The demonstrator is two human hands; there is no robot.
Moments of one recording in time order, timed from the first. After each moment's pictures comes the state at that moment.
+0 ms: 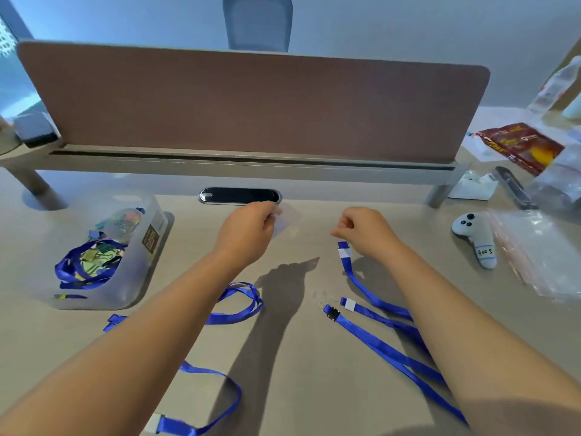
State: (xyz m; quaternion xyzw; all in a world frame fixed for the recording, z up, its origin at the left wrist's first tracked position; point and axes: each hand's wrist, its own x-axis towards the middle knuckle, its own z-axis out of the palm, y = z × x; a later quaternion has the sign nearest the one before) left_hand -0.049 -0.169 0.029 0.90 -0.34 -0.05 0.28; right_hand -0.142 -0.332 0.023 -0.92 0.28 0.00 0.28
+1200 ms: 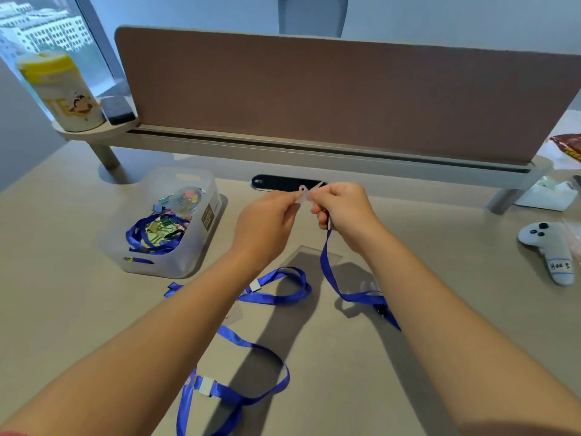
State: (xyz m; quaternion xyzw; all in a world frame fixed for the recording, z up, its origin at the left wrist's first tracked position) left_hand -0.050 -0.107 0.026 0.88 -0.33 0.08 0.32; right_hand -0.092 -0.219 0.047 -0.75 0.23 -0.08 0.62
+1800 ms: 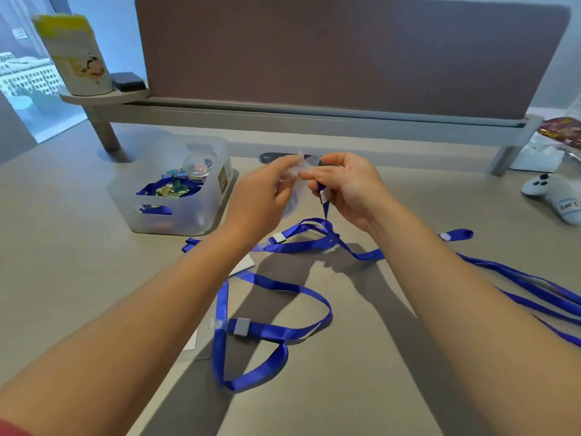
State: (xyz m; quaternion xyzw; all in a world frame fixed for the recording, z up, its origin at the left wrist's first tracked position) left_hand -0.064 -0.028 -0.046 0.80 -0.40 0.17 0.41; right_hand -0.131 -0.141 -0.014 -0.66 0.16 -0.15 0.72
